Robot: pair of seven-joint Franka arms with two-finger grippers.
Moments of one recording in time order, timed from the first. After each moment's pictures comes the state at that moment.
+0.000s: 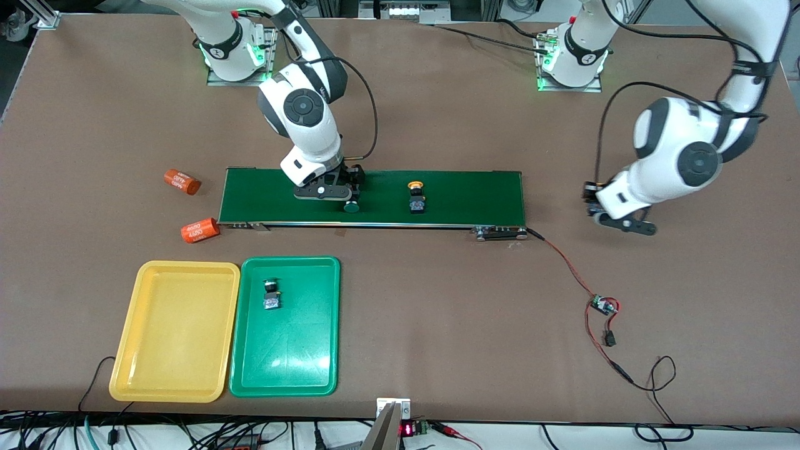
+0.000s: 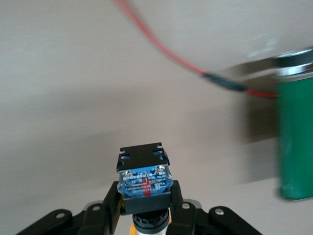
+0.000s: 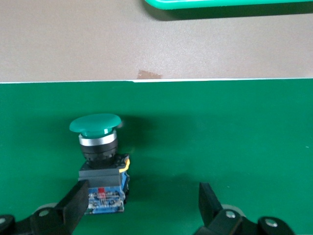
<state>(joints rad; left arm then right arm) 0.29 0.21 -0.43 -2.17 0.04 2.15 0.03 0.59 0.36 0.08 -2.06 -0.06 2.42 0.74</state>
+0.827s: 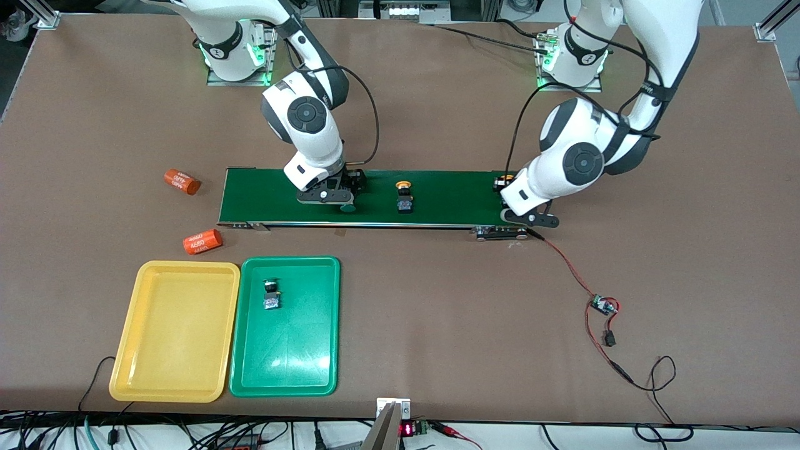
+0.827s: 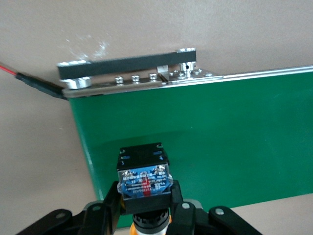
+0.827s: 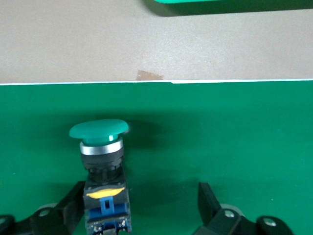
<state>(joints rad) 0.00 0.36 -0.43 -2.06 -0.10 2.18 -0.28 0.59 0.40 0.08 -2.06 -0.06 2.45 0.74</state>
